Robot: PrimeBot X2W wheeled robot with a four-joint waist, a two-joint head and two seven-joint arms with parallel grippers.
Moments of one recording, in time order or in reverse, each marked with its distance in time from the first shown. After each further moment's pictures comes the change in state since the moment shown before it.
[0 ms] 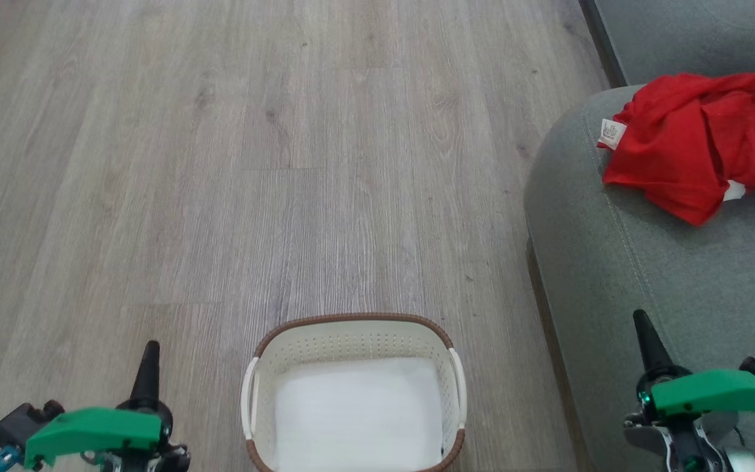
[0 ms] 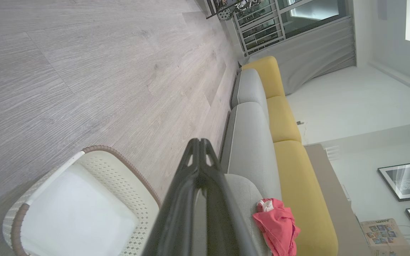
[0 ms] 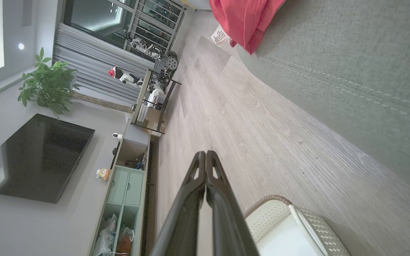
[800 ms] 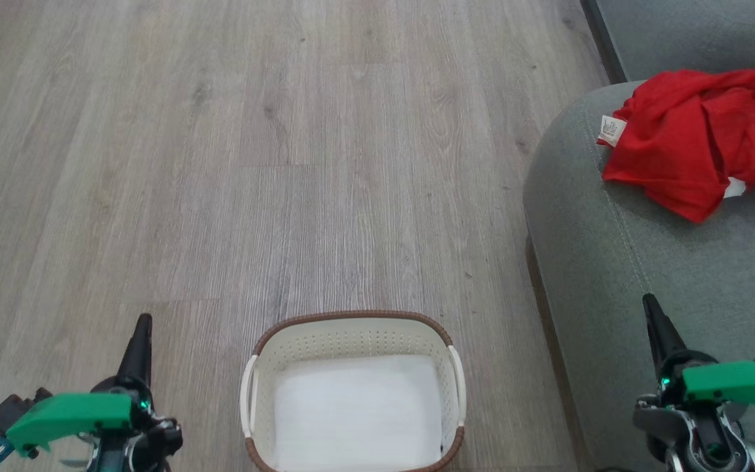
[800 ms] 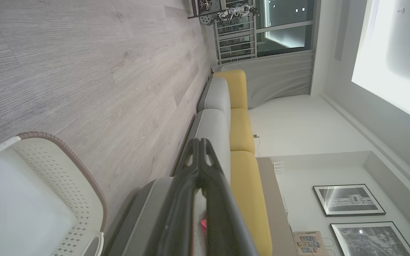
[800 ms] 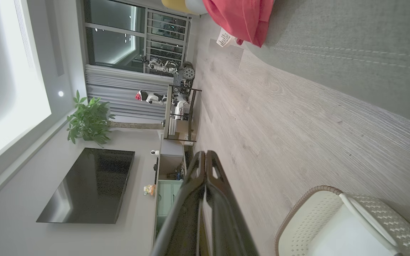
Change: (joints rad) left arm -0.051 -0.005 0.038 0.001 -0.257 -0.050 0.070; right arm -0.013 0.002 -0.034 -0.034 0.277 0.000 0.066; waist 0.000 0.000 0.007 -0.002
